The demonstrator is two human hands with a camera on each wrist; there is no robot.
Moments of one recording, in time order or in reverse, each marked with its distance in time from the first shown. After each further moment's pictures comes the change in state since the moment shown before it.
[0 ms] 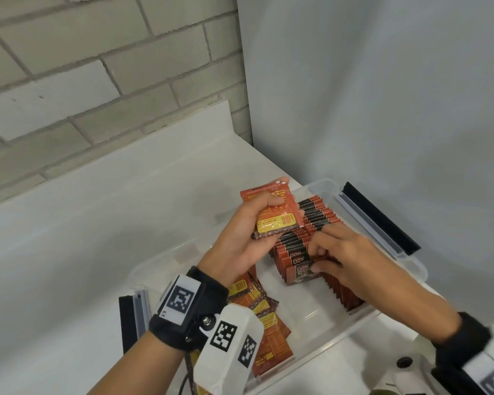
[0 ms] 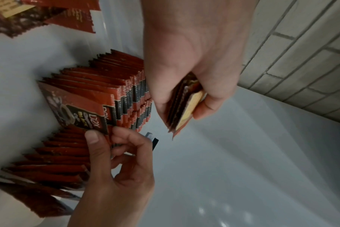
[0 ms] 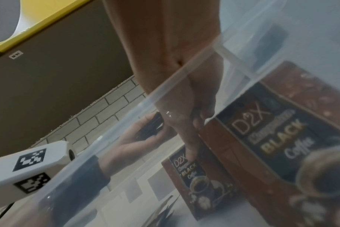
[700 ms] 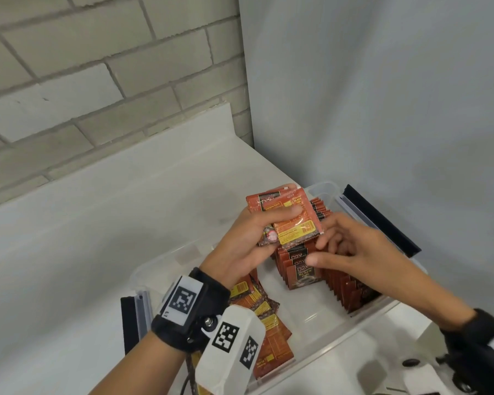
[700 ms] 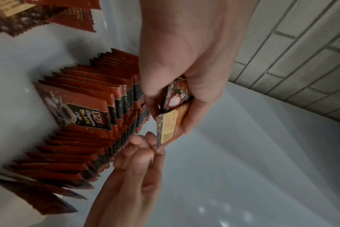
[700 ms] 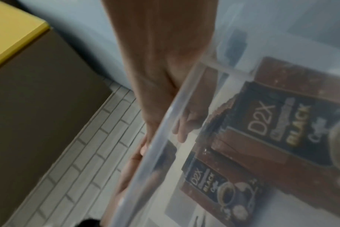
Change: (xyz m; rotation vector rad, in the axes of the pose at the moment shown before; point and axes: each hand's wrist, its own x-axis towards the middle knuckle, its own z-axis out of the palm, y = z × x) left_hand 0.004 -0.003 -0.001 0.229 -0.049 -0.003; right_hand 0.004 -0.008 -0.024 0.688 -0.008 0.437
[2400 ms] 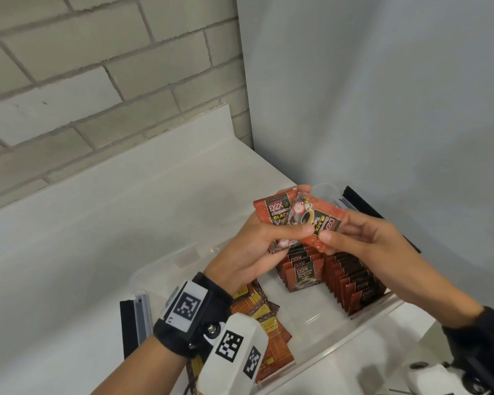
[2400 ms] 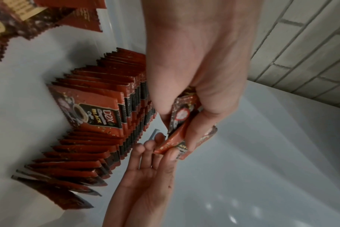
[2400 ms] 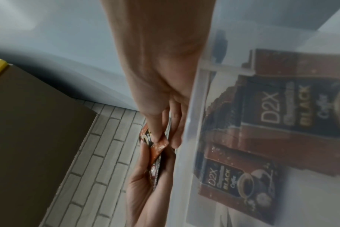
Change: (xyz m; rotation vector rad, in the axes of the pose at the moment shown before) left_hand -0.006 -0.006 0.004 -0.007 -0.236 0.070; right_hand 0.002 0.005 -0.007 0.393 0.062 0.000
